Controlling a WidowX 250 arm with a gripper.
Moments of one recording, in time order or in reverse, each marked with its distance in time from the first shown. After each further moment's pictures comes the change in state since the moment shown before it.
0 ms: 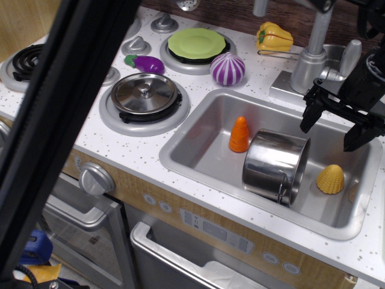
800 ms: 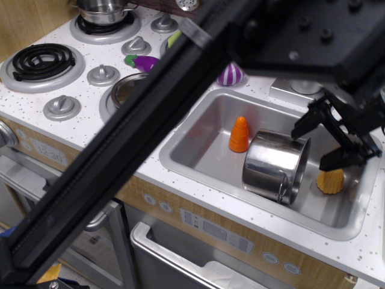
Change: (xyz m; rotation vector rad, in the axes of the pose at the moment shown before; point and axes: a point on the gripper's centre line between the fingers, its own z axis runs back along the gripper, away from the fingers) arm -0.008 0.002 -0.027 0.382 0.132 -0.176
